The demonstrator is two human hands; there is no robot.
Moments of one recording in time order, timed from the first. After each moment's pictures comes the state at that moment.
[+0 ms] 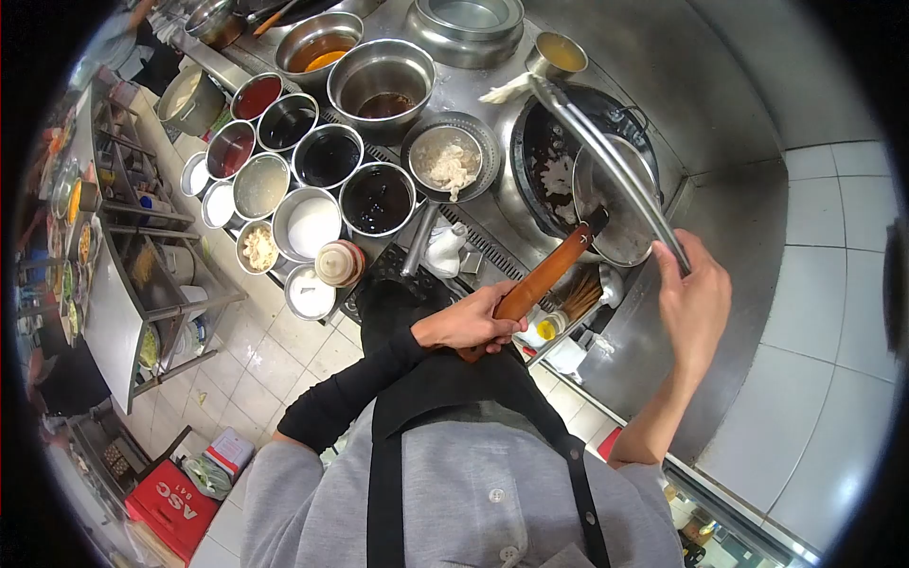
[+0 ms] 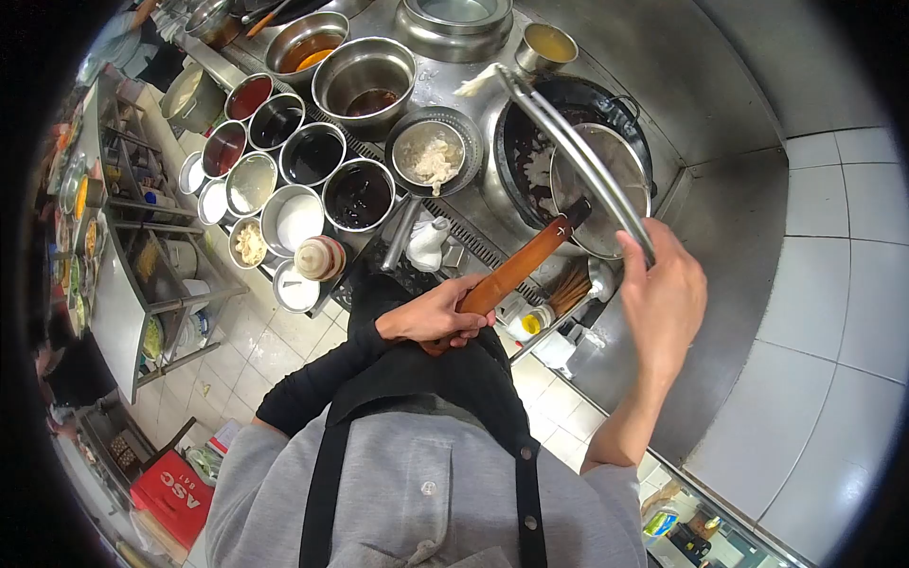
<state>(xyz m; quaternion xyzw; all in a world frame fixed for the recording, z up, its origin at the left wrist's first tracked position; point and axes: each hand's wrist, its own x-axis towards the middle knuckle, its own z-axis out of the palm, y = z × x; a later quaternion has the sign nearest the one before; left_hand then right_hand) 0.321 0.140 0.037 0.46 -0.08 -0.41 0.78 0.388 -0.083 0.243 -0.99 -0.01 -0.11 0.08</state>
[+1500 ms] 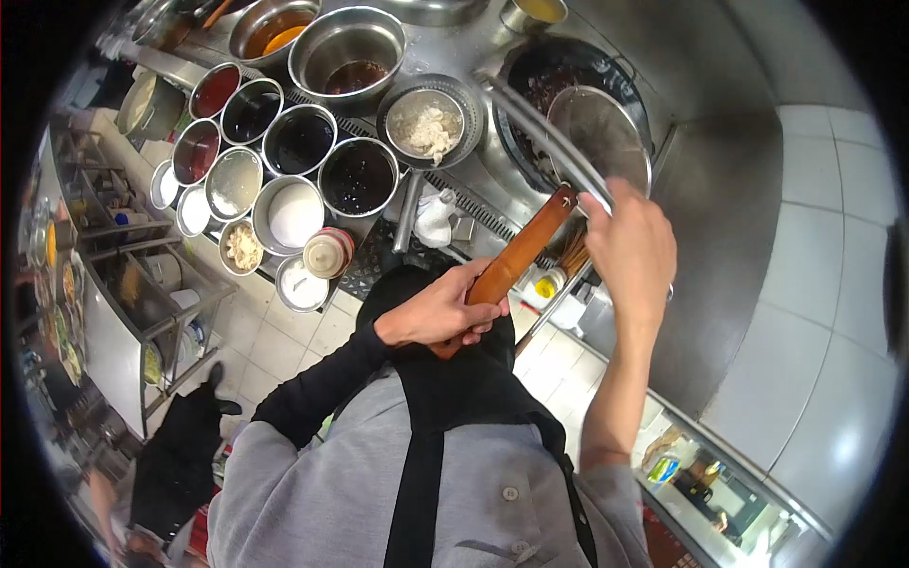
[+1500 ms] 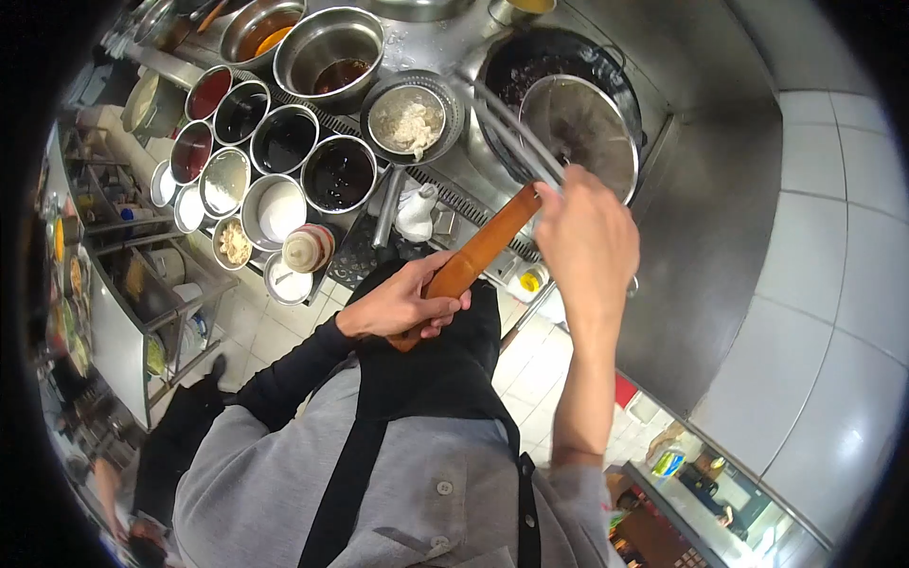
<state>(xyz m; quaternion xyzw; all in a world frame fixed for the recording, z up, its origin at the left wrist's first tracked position) 0.320 0.189 0.077 0.41 -0.03 -0.44 0.80 0.403 -0.007 0.206 -1.00 0.00 -0.02 0.00</state>
